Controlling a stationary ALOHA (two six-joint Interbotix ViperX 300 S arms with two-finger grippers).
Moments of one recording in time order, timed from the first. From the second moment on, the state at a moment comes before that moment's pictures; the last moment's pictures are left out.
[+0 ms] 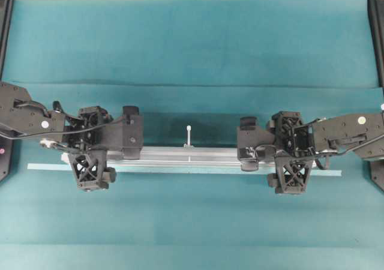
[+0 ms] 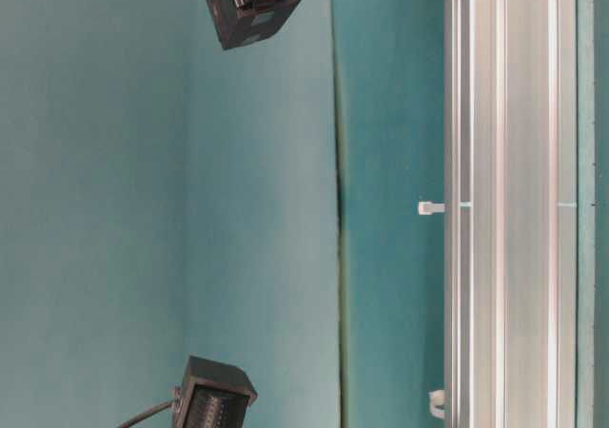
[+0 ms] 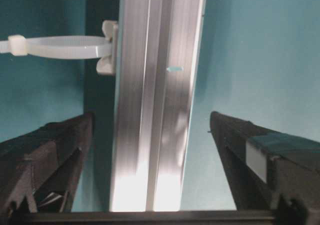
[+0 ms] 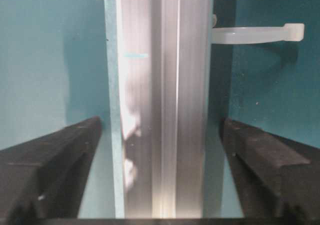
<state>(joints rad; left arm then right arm) -0.02 -0.07 0.81 0.02 0.48 -0.11 0.03 -0.02 0.82 -0.03 0.50 0.07</state>
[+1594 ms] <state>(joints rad) 0.00 -0.33 0.63 0.03 0.94 -0.09 -0.01 -0.24 0.58 0.00 0.97 0.10</state>
